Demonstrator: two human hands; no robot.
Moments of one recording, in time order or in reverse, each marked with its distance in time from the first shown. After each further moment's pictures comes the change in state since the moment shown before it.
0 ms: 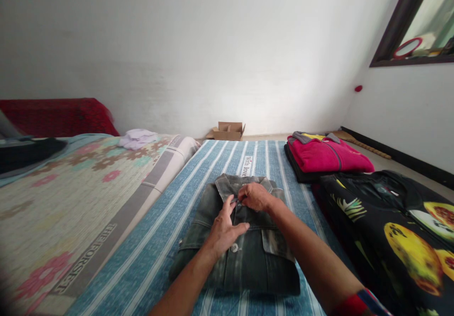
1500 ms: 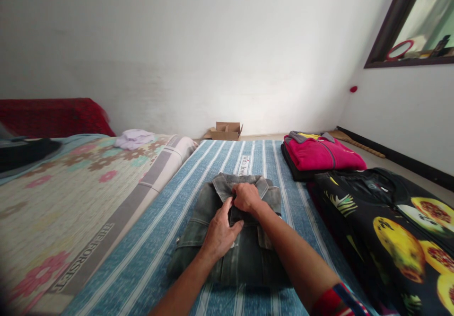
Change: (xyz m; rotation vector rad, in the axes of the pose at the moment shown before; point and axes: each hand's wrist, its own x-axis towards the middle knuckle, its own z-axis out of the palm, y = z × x) left_hand -0.008 0.002 0.004 0.169 0.098 0.097; right_hand 0.012 -0.027 0.012 -0.102 0.102 0.348
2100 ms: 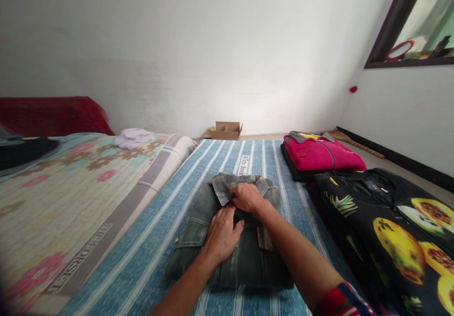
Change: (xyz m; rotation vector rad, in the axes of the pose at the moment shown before) left_hand -0.003 0.008 0.004 0.388 -0.066 0.077; right_hand -0.007 0.004 -0.008 -0.083 -0.017 -0.182
